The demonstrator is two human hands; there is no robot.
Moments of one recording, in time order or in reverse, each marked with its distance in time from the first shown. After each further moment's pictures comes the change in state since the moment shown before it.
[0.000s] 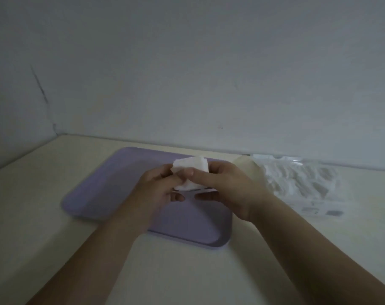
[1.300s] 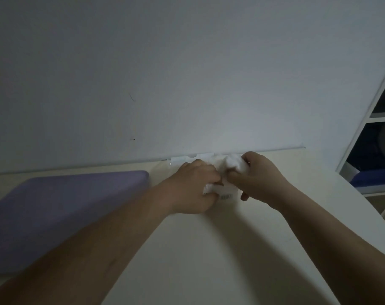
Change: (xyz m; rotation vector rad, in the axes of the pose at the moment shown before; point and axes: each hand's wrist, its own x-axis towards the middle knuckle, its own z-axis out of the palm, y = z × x) left_hand 0.056 -0.007 0.250 1.308 -0.634 0.678; right_hand -0.157 0.002 -0.199 -0.649 0.748 0.163
